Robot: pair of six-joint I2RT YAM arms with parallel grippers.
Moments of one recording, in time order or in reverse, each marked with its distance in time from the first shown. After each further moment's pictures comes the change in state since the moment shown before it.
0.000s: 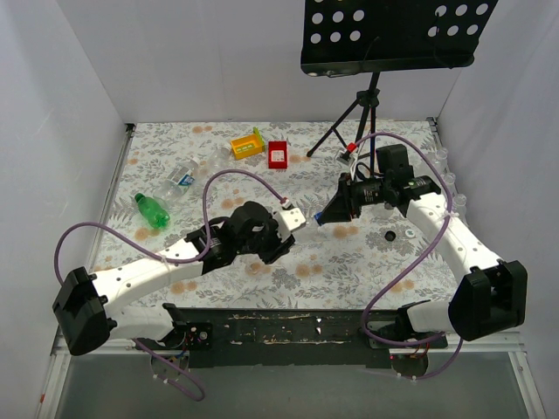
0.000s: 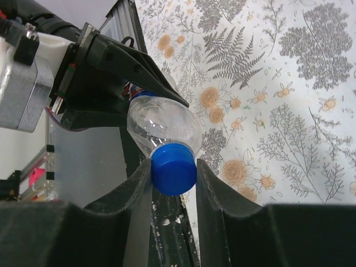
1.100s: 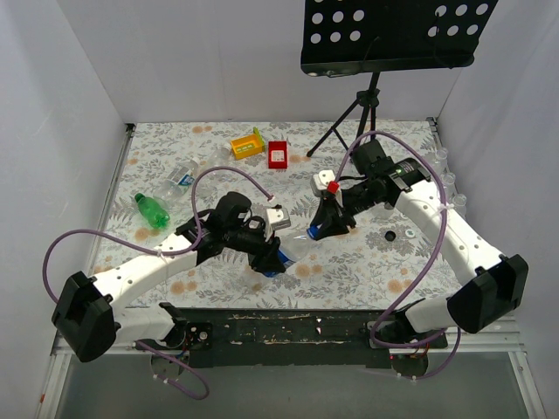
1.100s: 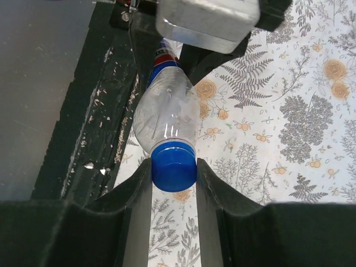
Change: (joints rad) left arm 0.200 -0.002 -0.053 -0.051 0.652 -0.047; right arm 0.203 0.058 0.284 -0.576 0.047 -1.056
